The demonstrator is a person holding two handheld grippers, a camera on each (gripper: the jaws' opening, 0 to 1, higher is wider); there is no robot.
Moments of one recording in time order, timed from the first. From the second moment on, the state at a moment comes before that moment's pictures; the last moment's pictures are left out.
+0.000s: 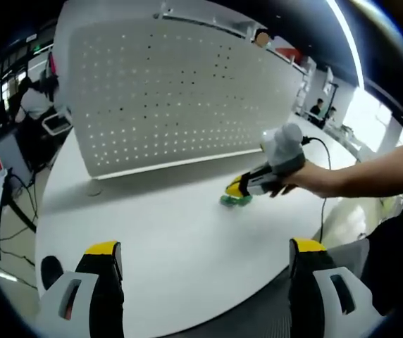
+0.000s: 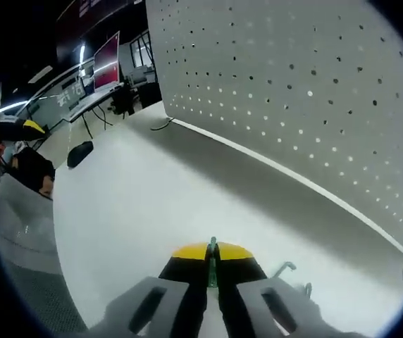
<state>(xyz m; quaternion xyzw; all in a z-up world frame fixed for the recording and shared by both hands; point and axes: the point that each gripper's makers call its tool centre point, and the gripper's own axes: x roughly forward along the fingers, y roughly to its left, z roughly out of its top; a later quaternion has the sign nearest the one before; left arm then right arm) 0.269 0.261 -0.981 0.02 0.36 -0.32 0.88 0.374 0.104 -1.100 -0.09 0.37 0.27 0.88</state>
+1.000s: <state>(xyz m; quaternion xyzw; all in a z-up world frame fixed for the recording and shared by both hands) 0.323 0.223 -0.922 -0.07 0.30 -0.32 0.90 0.391 0.112 -0.897 0.02 0.13 0.27 0.95</state>
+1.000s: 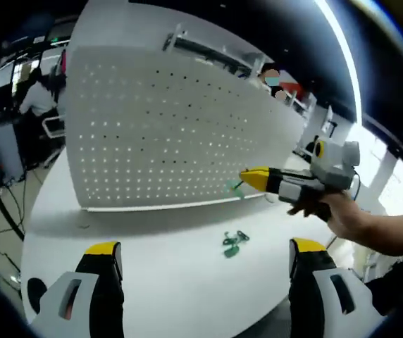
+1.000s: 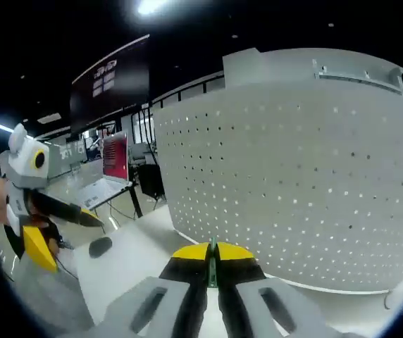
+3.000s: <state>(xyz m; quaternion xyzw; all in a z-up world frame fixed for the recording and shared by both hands) 0.321 0.161 -0.885 -0.27 0.26 -0.42 0.83 0.314 0.173 -0.840 0.10 0.01 0.34 0.94</state>
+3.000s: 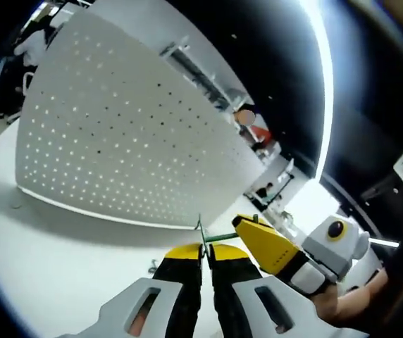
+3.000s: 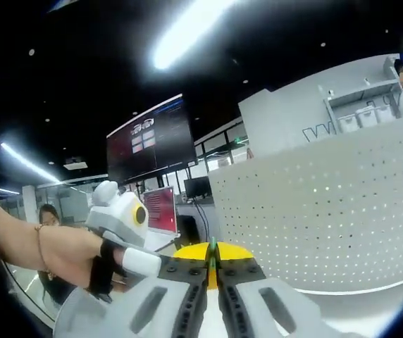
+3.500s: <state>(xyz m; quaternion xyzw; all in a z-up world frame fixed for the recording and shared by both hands) 0.327 0.175 -0.868 -0.17 0.20 -0.40 0.88 0.306 0.169 -0.823 0.18 0.06 0.35 0.91</state>
